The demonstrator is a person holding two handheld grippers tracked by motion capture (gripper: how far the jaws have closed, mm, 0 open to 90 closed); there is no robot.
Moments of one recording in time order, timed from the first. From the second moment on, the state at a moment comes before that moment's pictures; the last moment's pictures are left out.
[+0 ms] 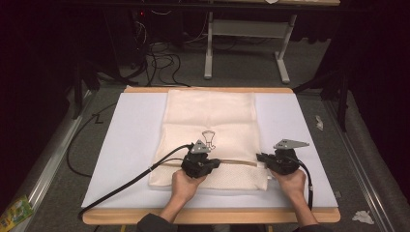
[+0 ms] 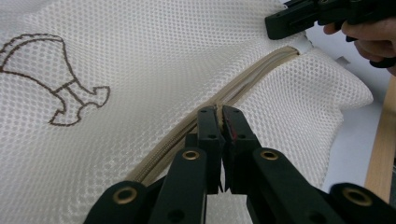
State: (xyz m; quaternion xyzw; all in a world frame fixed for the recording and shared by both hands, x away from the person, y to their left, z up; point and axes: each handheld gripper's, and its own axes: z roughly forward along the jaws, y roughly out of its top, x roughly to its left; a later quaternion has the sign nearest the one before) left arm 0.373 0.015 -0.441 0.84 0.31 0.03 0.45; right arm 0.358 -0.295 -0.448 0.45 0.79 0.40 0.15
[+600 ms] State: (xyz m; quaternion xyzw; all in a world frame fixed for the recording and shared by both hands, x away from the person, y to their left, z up) left arm 0.376 0.028 -0.438 0.83 0.32 0.03 0.45; right arm 0.358 -0.293 -0.448 0.45 0.79 0.40 0.15
